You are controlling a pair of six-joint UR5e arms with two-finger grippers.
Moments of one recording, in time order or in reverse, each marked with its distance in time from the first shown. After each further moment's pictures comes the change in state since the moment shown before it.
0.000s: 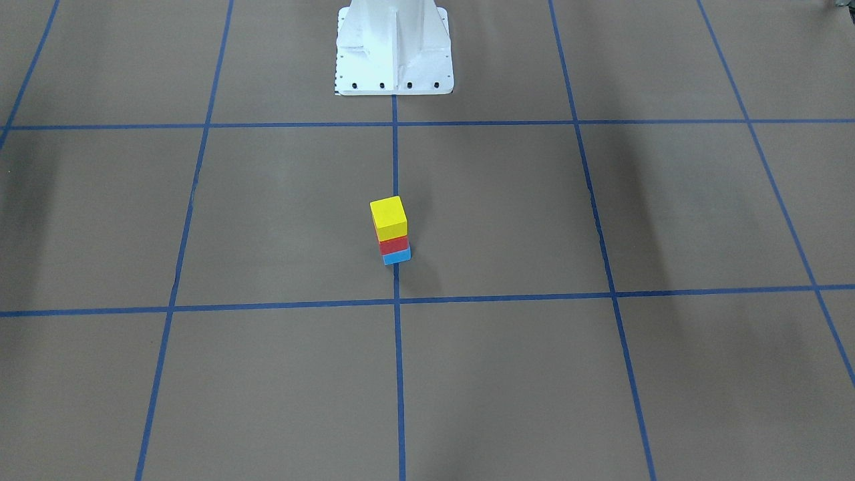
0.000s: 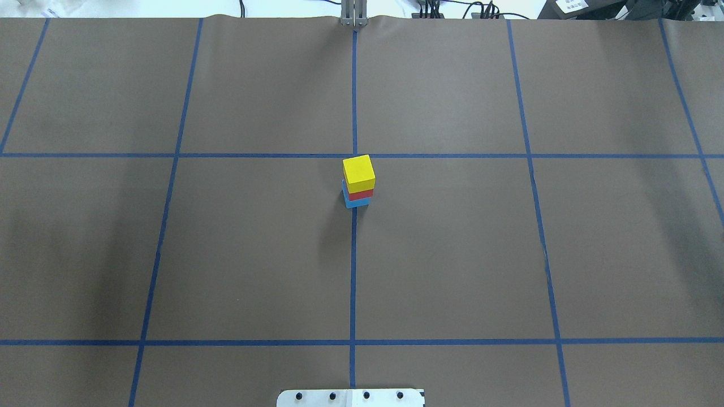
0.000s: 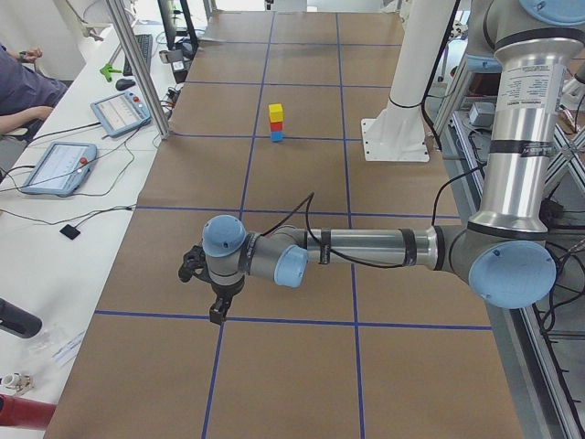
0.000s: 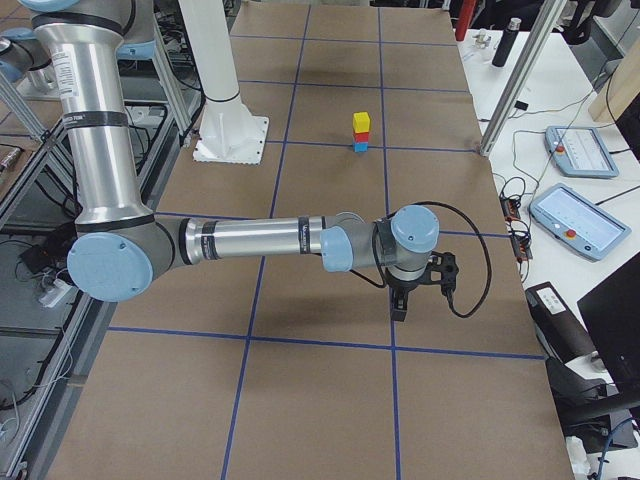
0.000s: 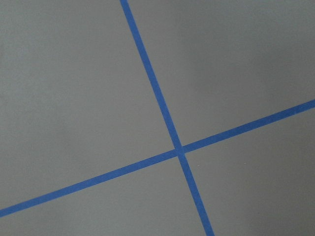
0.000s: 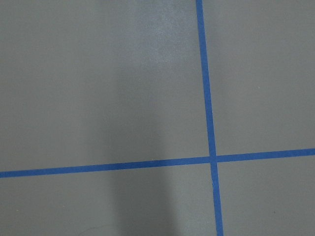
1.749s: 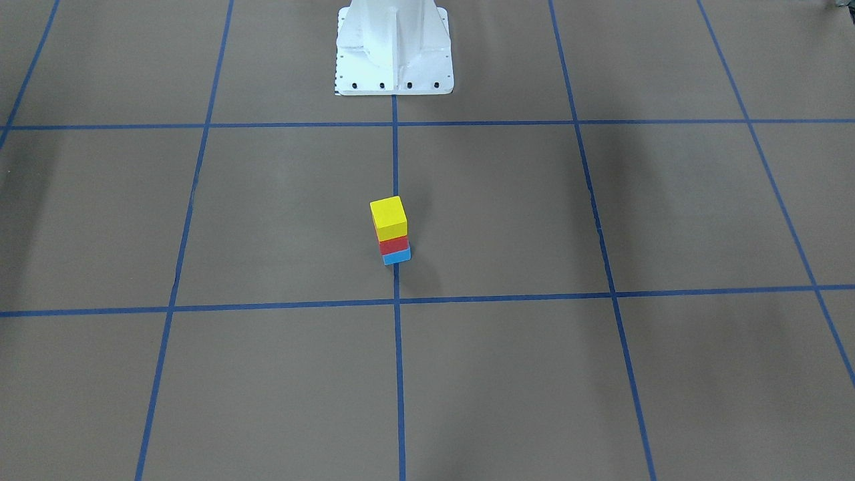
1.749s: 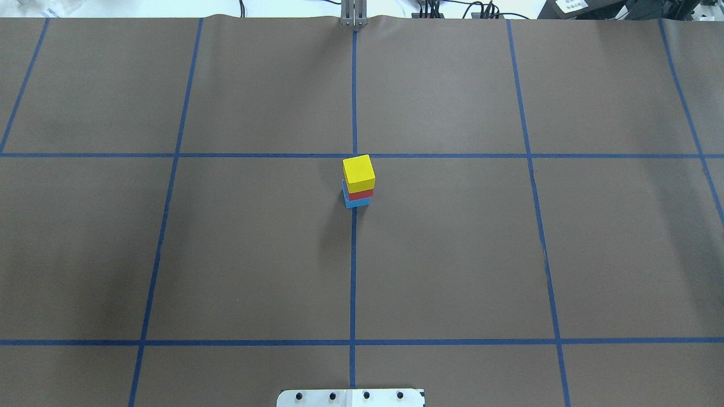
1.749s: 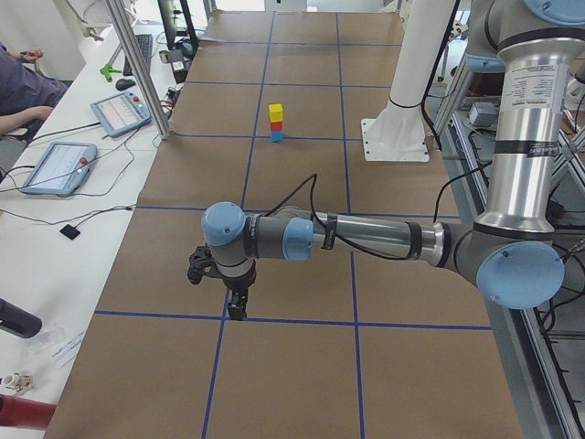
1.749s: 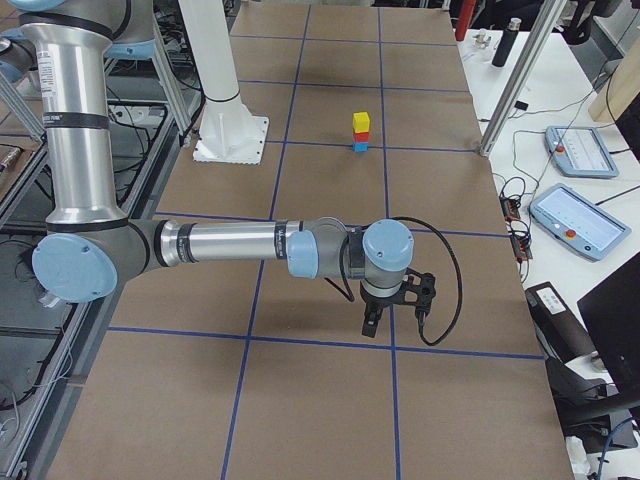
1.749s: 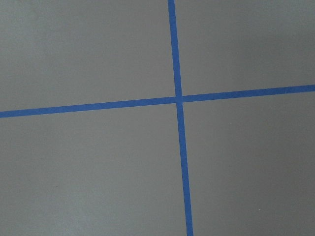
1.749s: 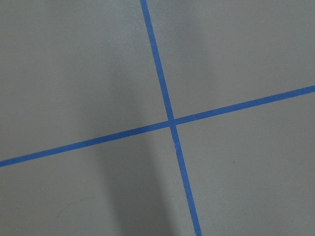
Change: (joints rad) left arm -0.023 0.001 -0.056 0.248 -0.004 0.006; right arm 0.065 -0.096 0.081 -0.110 0.014 0.000
